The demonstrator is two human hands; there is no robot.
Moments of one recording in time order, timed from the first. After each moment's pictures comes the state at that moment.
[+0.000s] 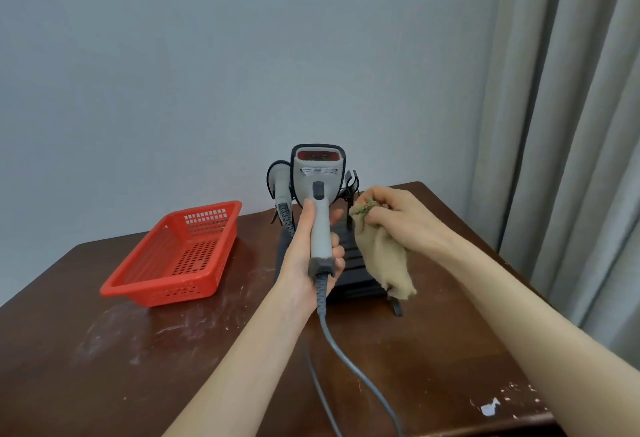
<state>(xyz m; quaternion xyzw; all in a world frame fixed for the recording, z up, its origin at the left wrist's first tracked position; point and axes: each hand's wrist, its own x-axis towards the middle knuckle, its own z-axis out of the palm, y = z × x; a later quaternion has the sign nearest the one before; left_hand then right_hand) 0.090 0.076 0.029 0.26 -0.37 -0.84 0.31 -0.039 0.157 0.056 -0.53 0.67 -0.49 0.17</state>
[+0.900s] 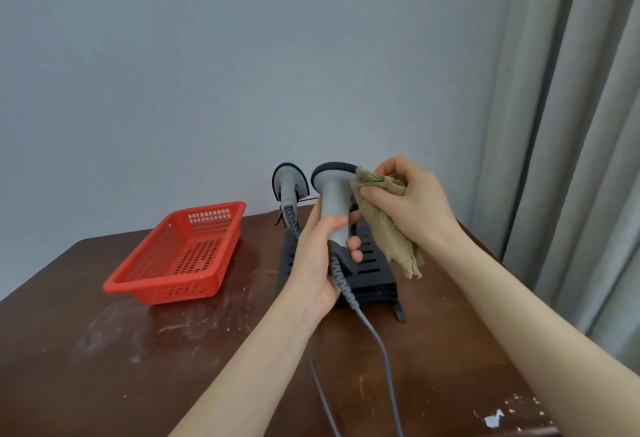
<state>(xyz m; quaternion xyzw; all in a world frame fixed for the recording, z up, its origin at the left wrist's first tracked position) 0.091 0.100 0.048 0.19 -0.40 -0.82 0.36 -0.030 0.157 0.074 -0.47 0.64 -0.60 0.04</state>
